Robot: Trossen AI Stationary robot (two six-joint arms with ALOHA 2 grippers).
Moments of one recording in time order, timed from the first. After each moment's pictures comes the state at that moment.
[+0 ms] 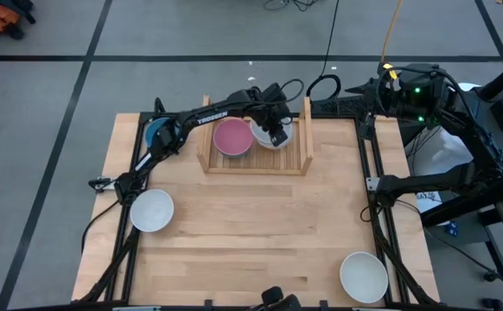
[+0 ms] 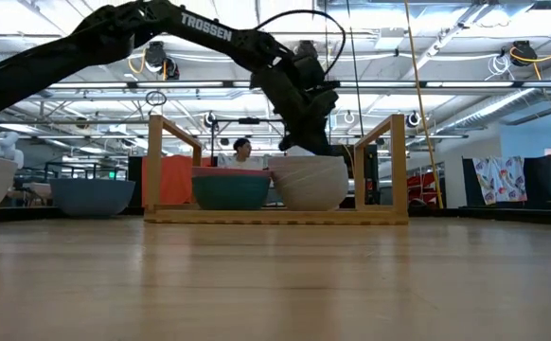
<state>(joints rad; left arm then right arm) 0.47 2.40 2.29 -0.87 0.32 -0.01 -0.47 1.07 1.73 -1.12 0.11 -0.52</state>
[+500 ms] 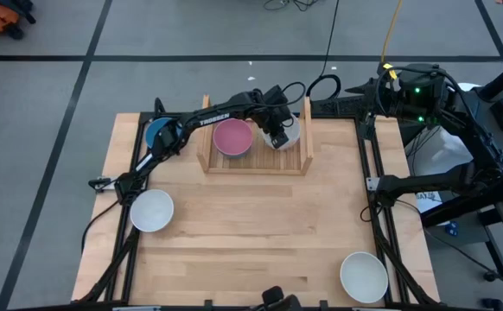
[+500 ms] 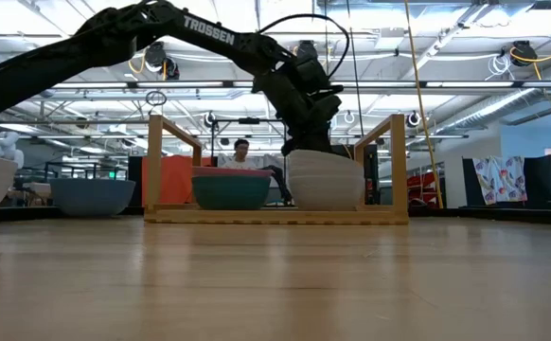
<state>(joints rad) 0.46 2.41 2.29 -0.86 0.32 -0.01 -0.47 1.07 1.73 -1.12 0.11 -0.52</state>
